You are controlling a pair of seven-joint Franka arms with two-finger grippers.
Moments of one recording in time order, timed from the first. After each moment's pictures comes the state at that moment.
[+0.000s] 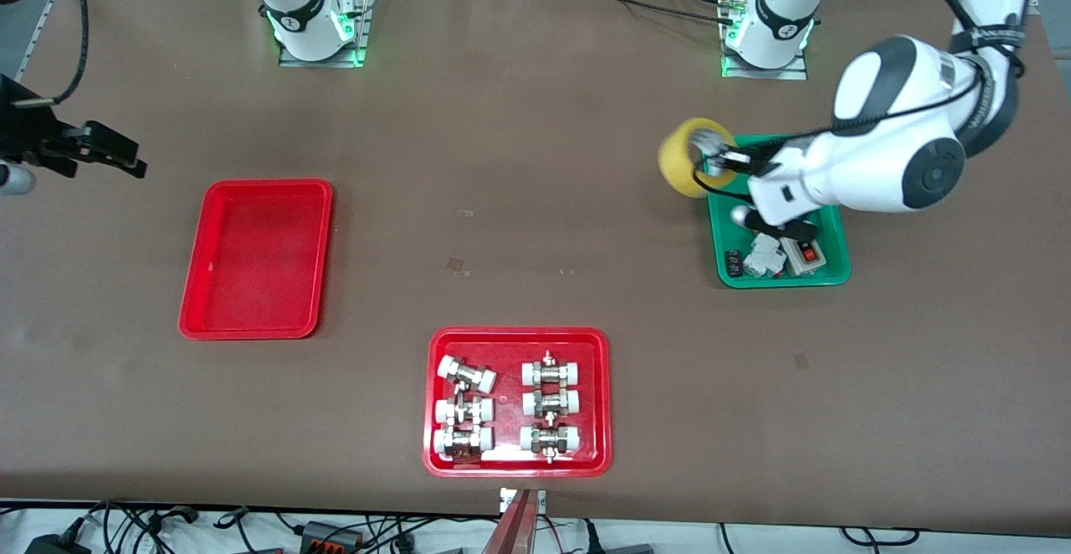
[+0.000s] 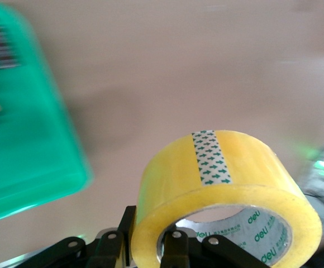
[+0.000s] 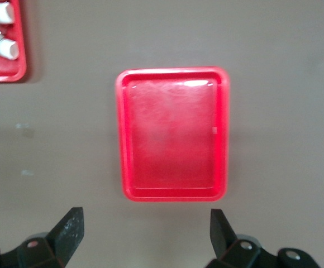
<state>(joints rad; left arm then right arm) -0.09 0.22 -0.21 -1.72 -0.49 1.55 -0.05 0.00 0.04 -0.02 -1.63 0.05 1.63 -0.03</state>
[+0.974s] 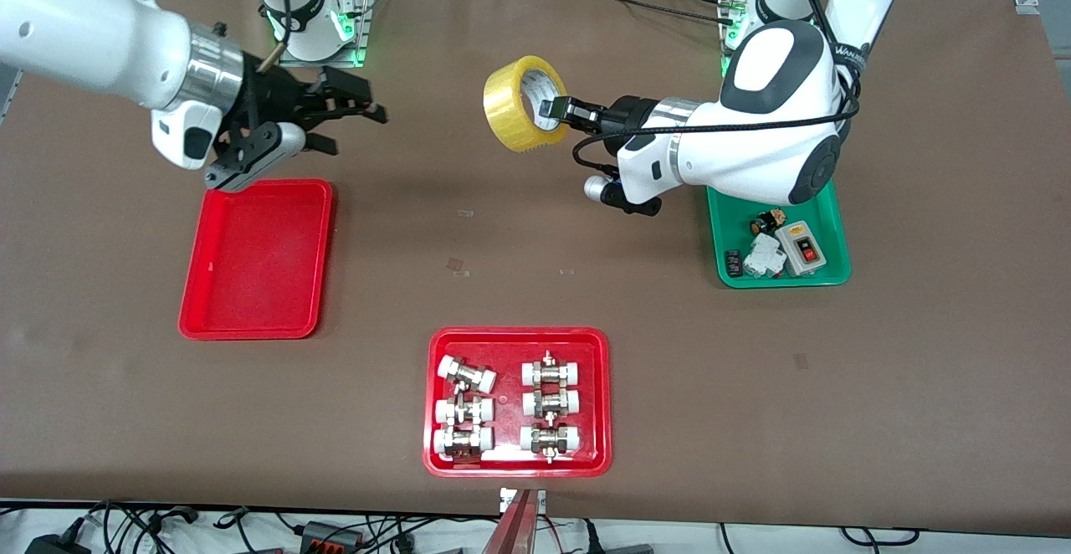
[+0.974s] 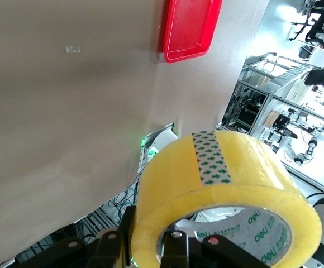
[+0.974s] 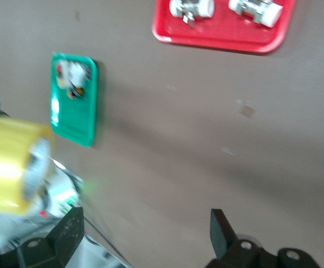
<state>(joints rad) -0.29 0.38 -0.21 -1.48 -0.96 1.62 -0.25 0.30 0.11 0.03 -1.56 0.59 1.68 0.09</state>
